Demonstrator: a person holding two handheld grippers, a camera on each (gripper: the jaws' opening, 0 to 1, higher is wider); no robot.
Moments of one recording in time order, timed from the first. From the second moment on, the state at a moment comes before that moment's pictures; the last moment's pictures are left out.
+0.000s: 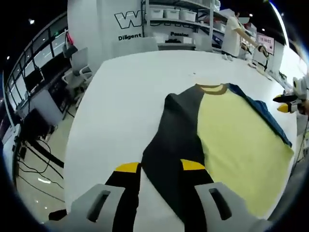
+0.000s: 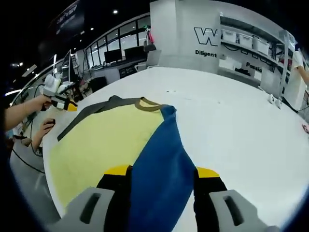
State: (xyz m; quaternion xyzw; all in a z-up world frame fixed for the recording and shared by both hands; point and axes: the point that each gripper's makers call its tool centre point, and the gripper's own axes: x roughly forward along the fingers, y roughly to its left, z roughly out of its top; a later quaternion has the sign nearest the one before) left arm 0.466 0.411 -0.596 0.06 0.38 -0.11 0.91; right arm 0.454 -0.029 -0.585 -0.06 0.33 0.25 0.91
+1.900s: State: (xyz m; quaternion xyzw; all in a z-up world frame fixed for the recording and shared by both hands) left arm 0.512 0.441 -0.629 0.16 0.41 -0.06 0.90; right arm 0.531 -0.052 -0.631 -0.07 0.36 0.16 0.92
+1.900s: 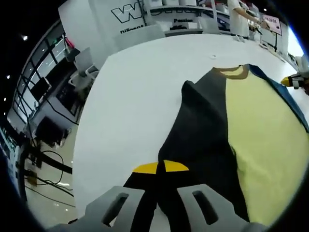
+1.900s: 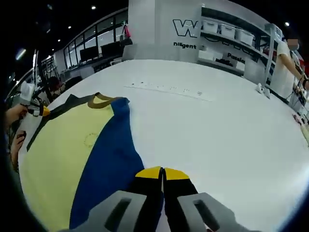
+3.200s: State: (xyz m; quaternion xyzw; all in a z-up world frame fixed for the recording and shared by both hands) left arm 0.460 0.345 -0.553 0.05 0.33 -0.13 0.93; right arm 0.395 0.013 -0.615 -0.07 0.36 0.27 0.89
